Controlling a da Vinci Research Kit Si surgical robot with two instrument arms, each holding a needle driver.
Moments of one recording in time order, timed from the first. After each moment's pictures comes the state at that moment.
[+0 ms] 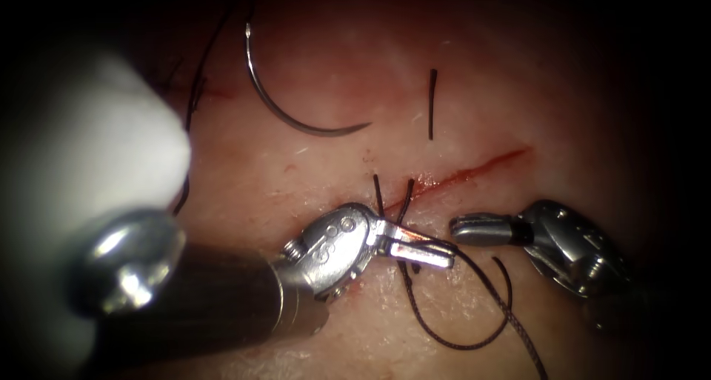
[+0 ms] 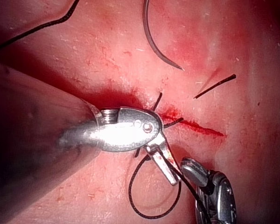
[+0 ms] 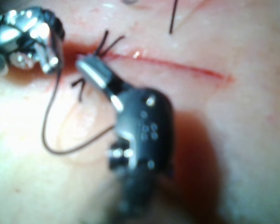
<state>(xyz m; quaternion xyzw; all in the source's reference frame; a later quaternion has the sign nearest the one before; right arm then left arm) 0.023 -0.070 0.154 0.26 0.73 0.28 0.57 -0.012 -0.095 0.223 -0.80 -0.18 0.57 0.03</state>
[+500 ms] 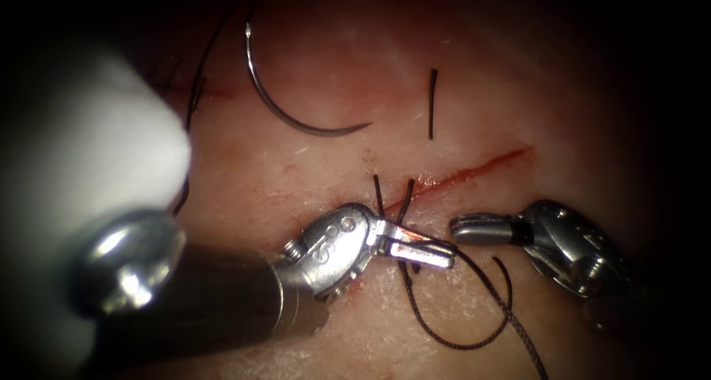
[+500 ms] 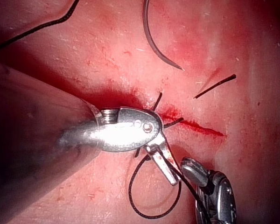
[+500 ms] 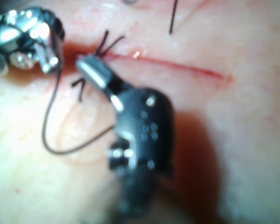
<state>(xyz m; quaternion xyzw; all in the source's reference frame) 0.023 -0.070 0.154 0.26 0.73 0.28 0.57 -0.012 -0.095 0.223 -0.80 -0.18 0.57 0.03</state>
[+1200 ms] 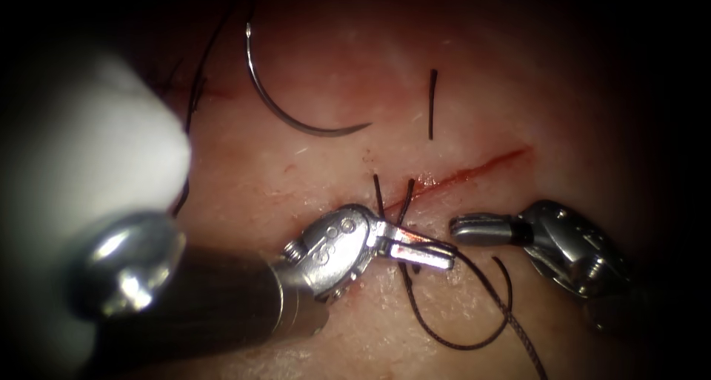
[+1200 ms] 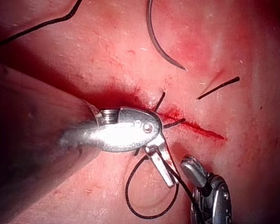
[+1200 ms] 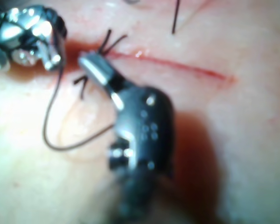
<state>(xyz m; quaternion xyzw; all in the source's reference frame) 0.023 -0.070 0.154 0.21 0.73 0.27 0.59 -0.011 -0.095 0.223 -0.81 -0.18 0.56 0.05</state>
